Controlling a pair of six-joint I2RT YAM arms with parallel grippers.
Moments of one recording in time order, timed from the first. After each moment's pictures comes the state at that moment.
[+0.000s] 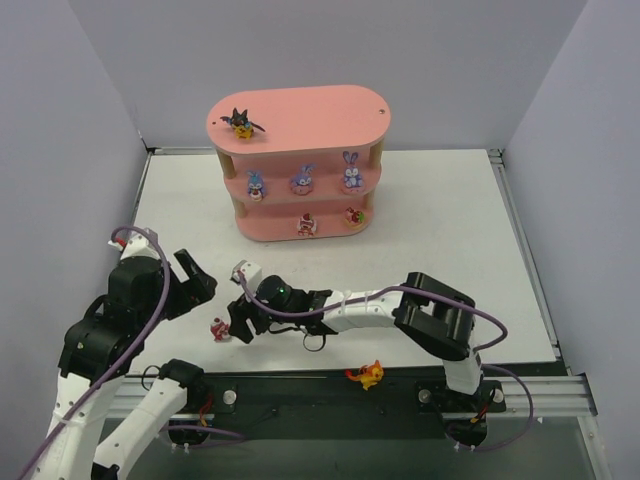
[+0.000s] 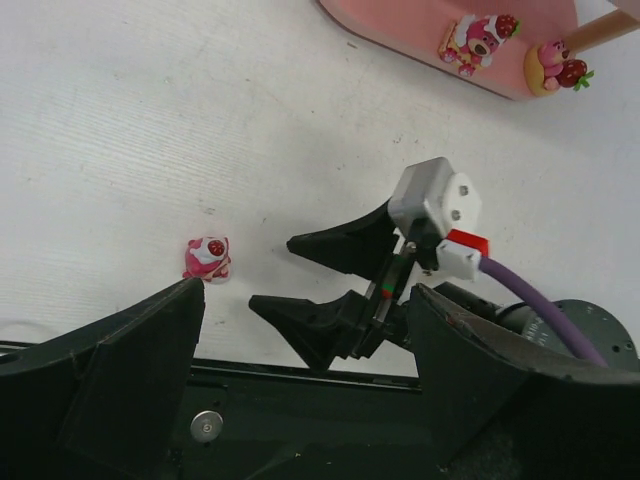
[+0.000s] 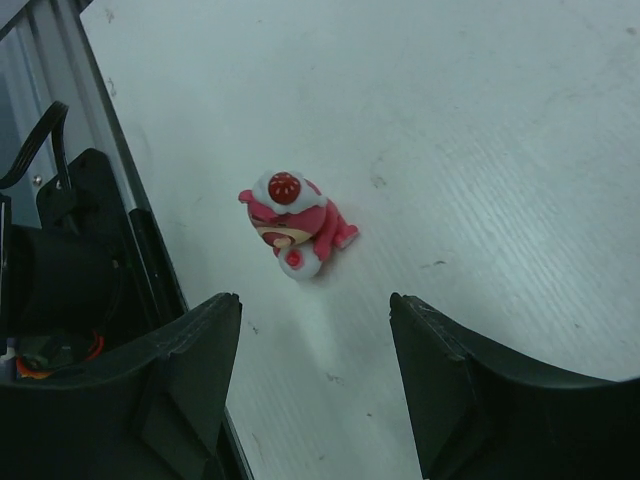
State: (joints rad) left arm -0.35 0.62 1.09 -1.15 -0.18 -0.70; right arm 1.21 1.91 1.10 0.32 -0.05 0.37
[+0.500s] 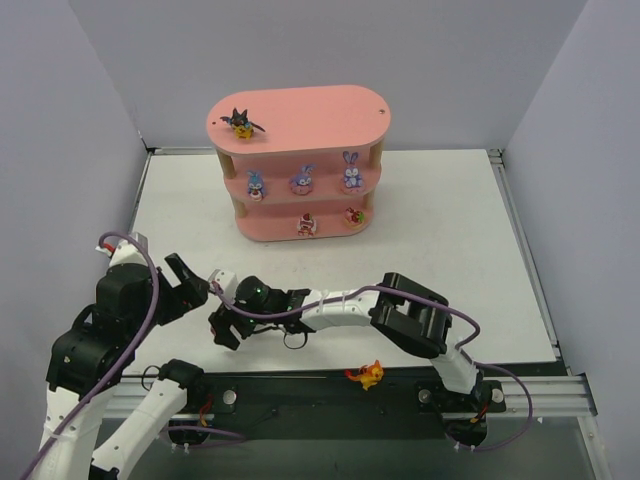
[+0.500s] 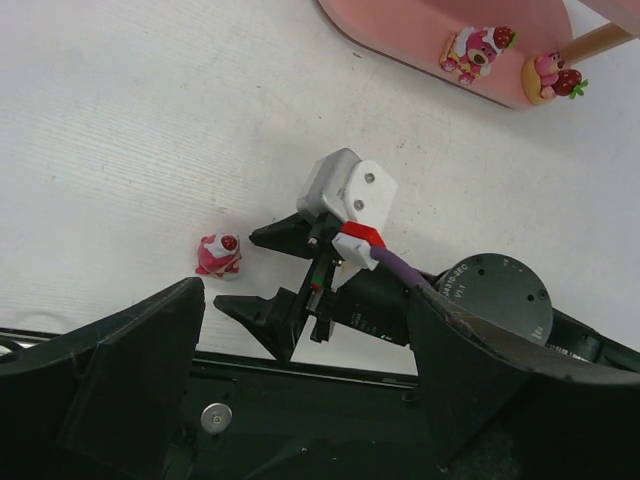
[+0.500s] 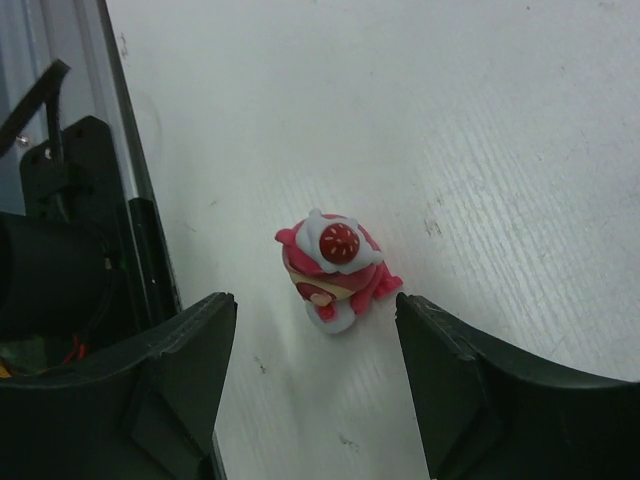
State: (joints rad) left arm -0.35 0.59 1.15 -1.22 -0.22 -0.70; right arm 1.24 2.08 1.32 0.24 -0.16 0.24
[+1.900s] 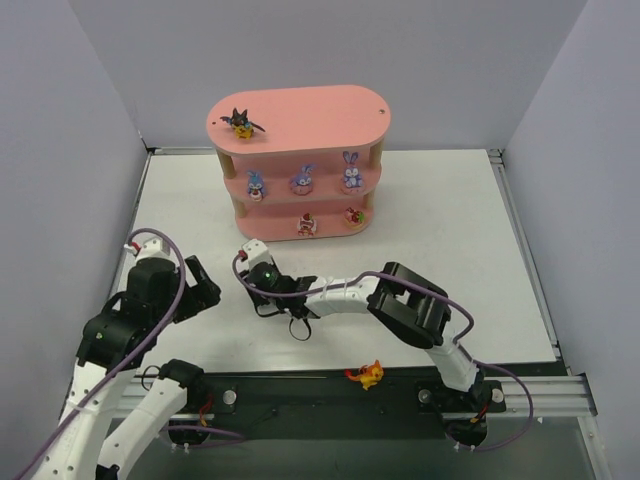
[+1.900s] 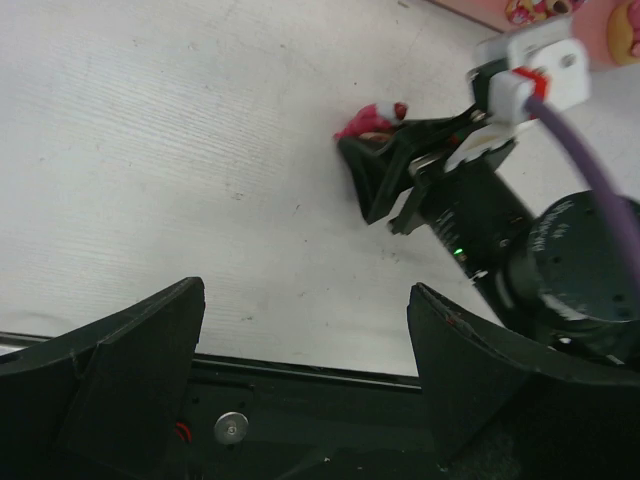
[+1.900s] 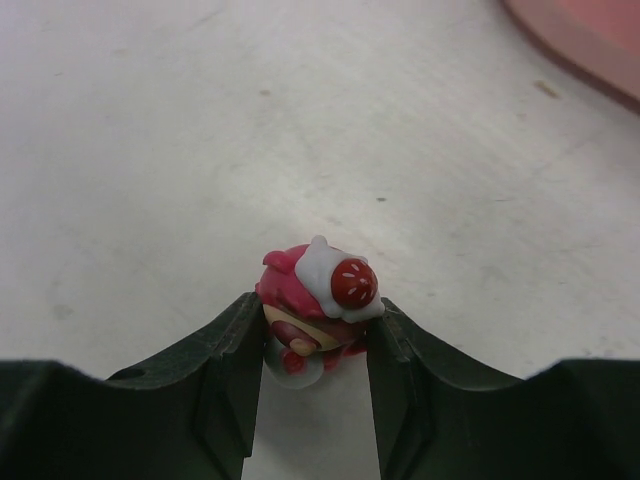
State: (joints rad) left arm -0.35 0.63 1.03 -1.15 -0.22 -0.69; right arm 1.16 2.13 1.32 0.17 0.34 0.28
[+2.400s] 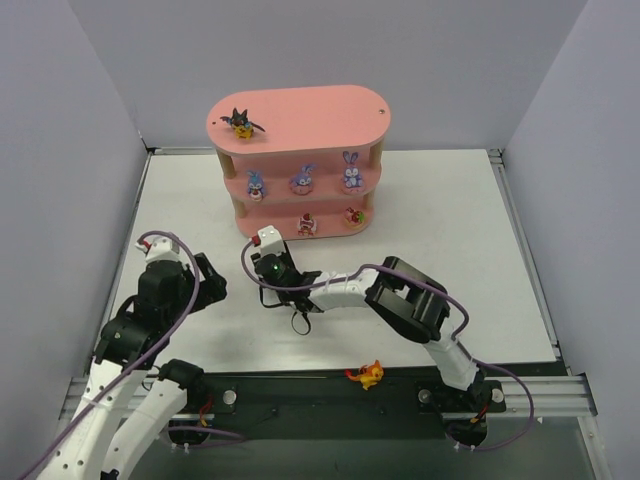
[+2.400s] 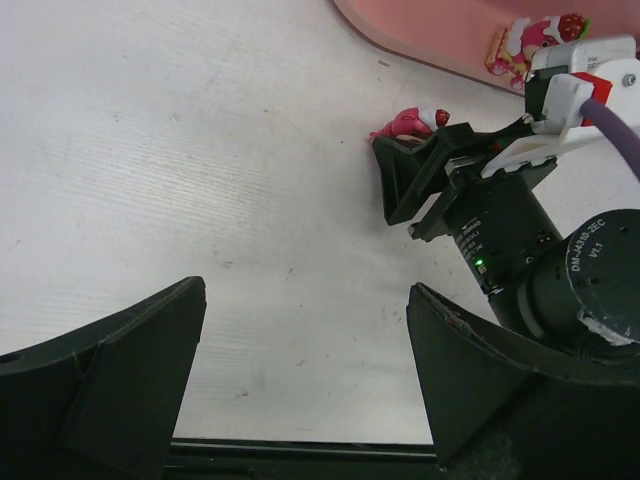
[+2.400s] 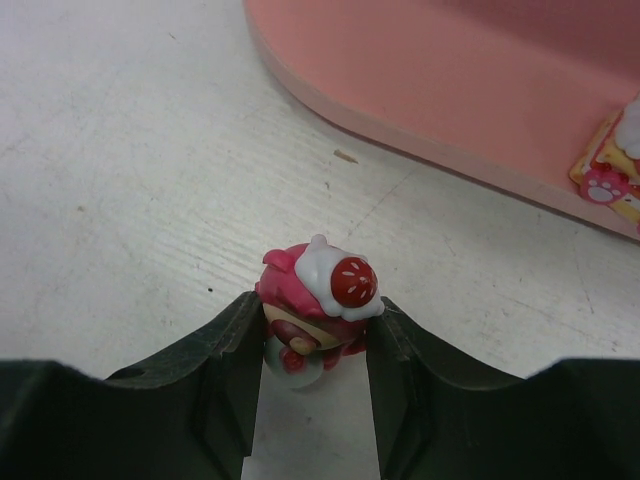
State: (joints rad) left arm -0.35 0.55 0.78 -0.89 -0.23 -0.61; right arm 1.09 2.13 1.28 0.27 0.58 0.27
